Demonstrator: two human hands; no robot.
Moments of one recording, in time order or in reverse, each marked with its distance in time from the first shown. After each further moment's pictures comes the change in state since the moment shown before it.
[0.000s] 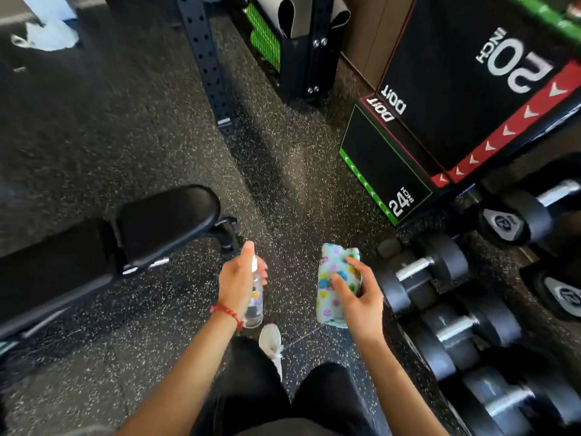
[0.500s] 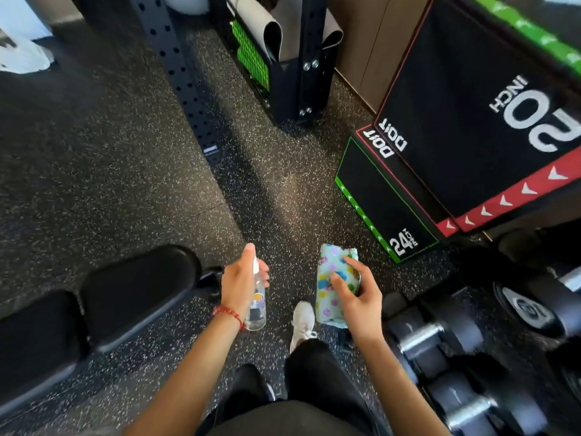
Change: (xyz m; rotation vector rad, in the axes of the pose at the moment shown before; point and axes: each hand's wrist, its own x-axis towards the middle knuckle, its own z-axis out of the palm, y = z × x) left_hand 0.195 0.090 0.105 -0.025 -0.048 -0.053; right_hand 0.225 -0.061 0.041 0.072 0.000 0.035
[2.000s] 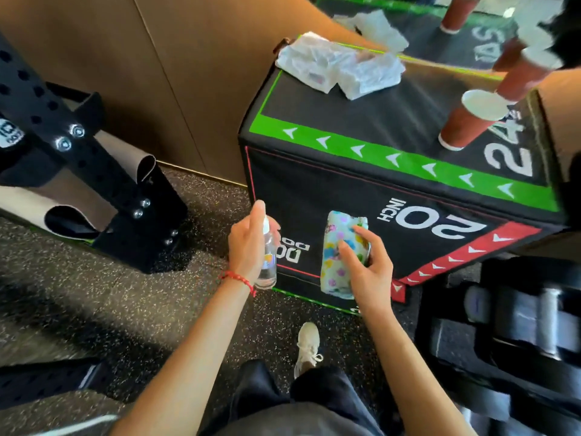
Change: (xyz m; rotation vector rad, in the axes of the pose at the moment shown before) left_hand 0.339 0.352 0.427 0.248 -0.718 0.353; right_hand 0.446 -0.219 -0.050 0.130 0.793 -0.155
